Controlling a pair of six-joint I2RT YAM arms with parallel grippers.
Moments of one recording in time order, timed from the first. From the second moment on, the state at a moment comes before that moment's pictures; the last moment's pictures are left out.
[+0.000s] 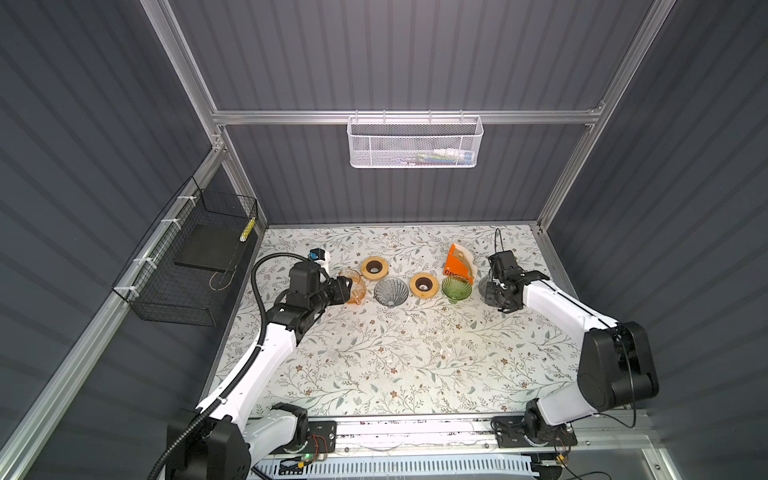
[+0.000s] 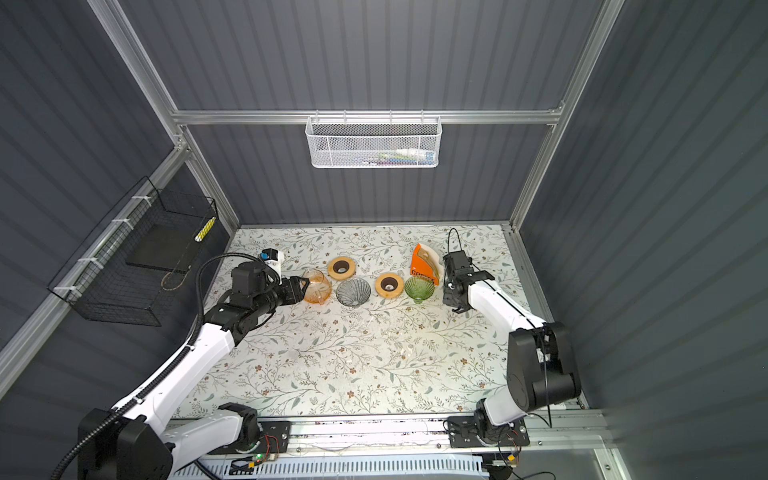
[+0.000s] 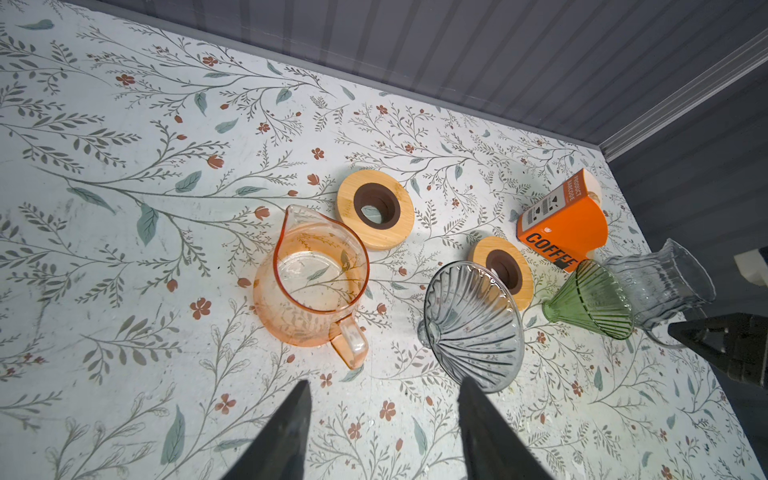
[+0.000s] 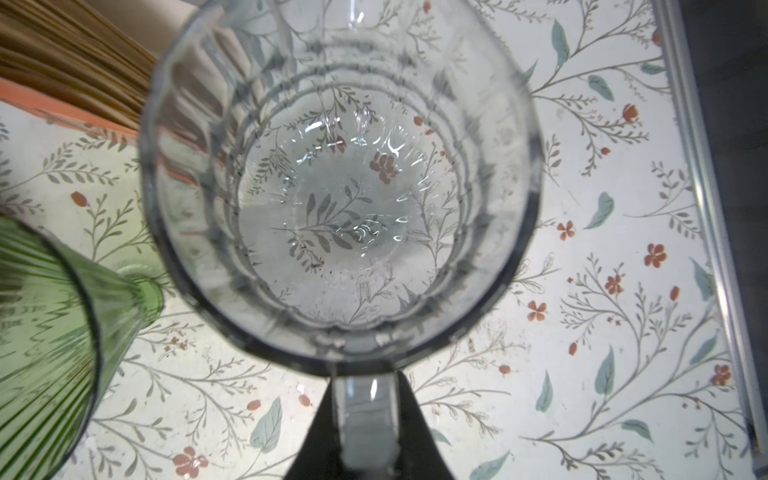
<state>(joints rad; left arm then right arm) -0.29 1.12 0.84 -0.31 0.14 -0.36 0.23 1.50 1.02 -0.68 0.29 0.40</state>
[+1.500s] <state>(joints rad) -0.29 1.09 0.94 -0.60 -0.02 -0.40 1.10 1.40 1.27 -0.86 0.34 0.26</state>
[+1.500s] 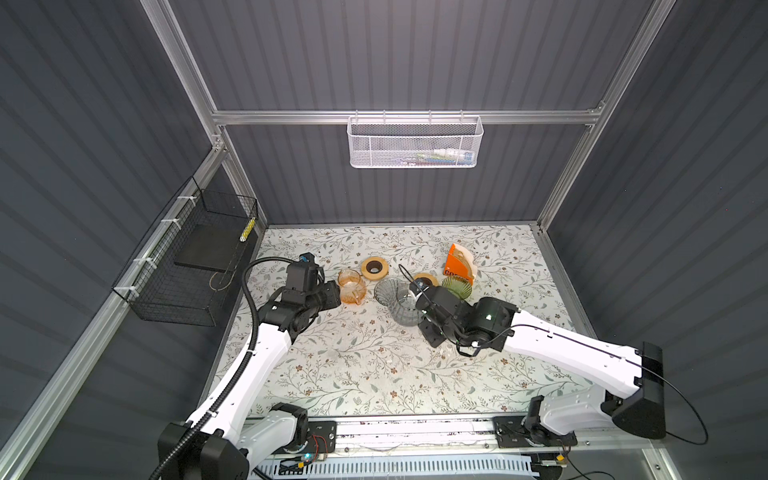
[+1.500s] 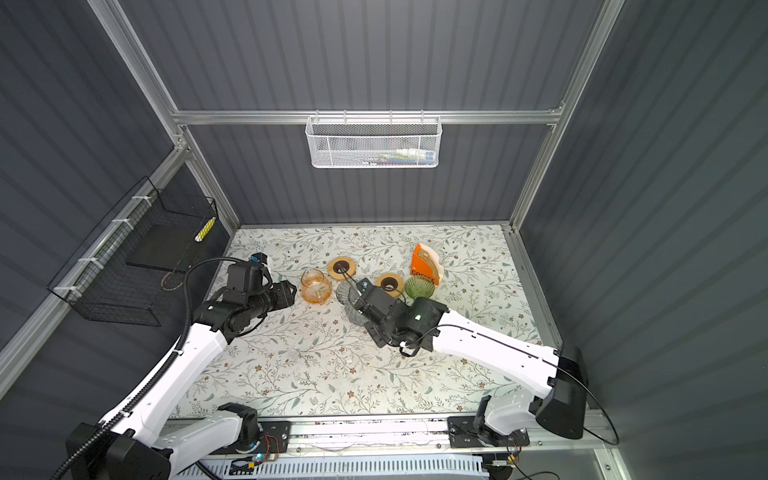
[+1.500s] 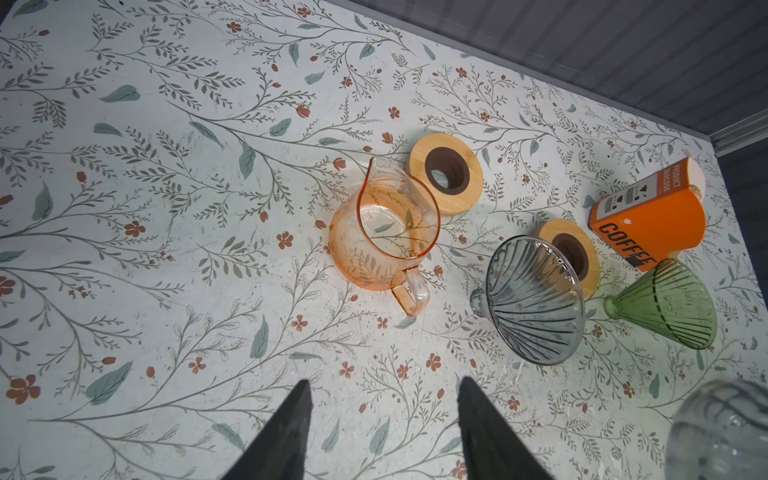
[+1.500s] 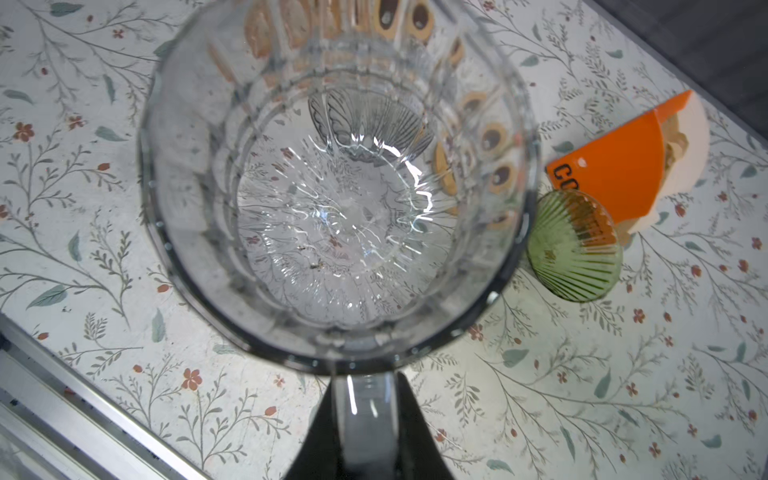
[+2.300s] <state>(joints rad) -0.29 1.03 0.87 -0.63 -0.08 -0.43 1.22 1.64 1.21 -0.47 0.09 0.13</state>
